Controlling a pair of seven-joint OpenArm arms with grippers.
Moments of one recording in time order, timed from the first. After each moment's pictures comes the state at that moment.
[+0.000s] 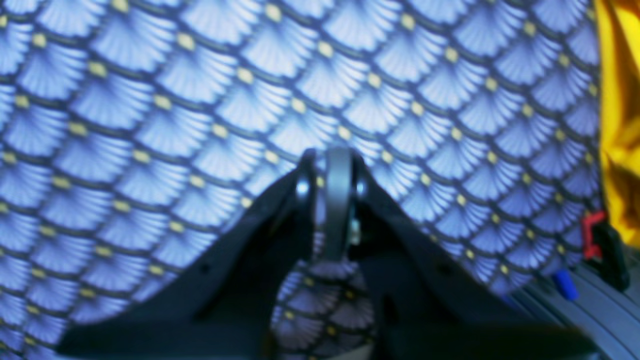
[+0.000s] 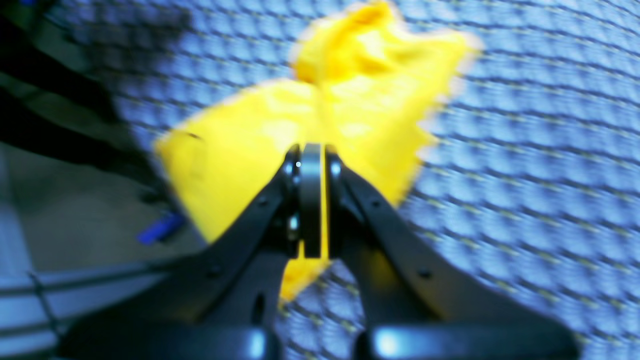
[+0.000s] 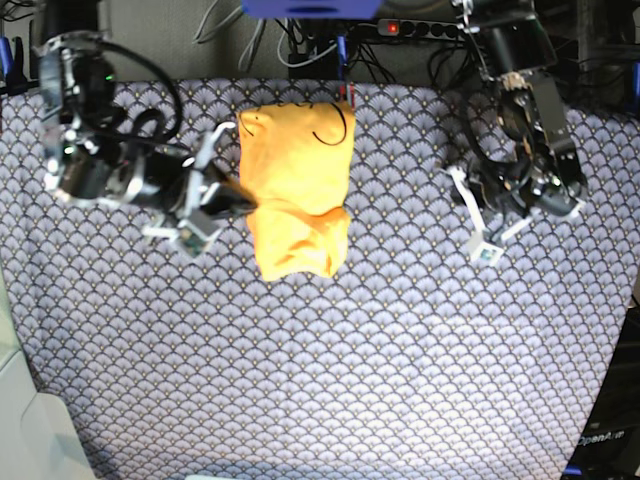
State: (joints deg) left arm -1.6 -2.8 -19.8 93.5 -16.5 -40.3 79.7; right arm -6.4 17.4 -2.0 113.6 42.1 39.5 -64.1
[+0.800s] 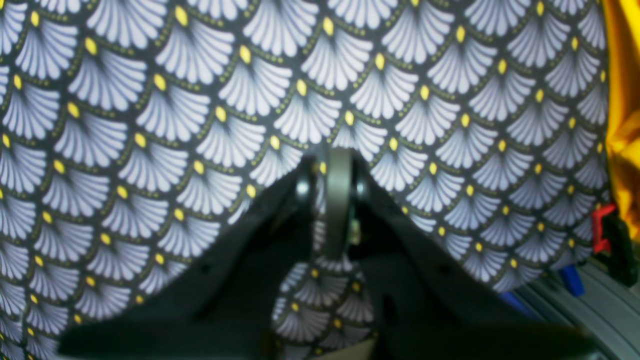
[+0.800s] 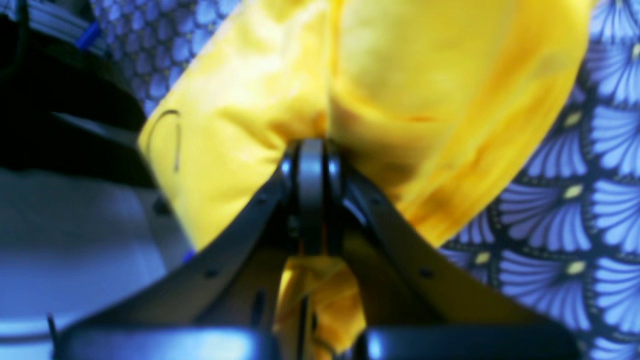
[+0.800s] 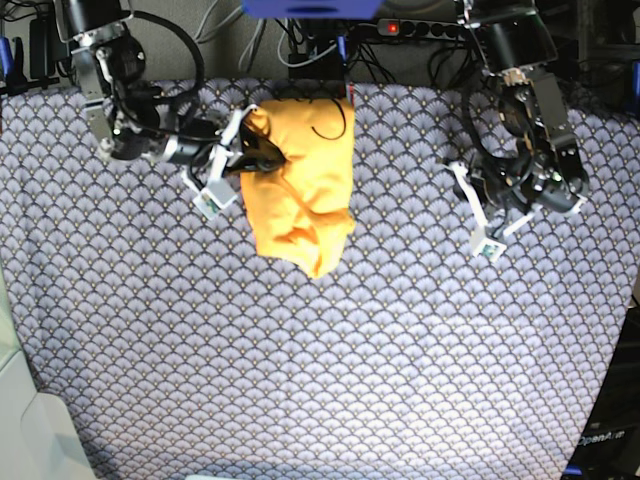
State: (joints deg) left arm -1.8 -3.3 -20.1 93.5 -16.1 -40.3 79.8; right arm -8.8 18.8 -10.7 86.0 43.3 39.5 -40.8
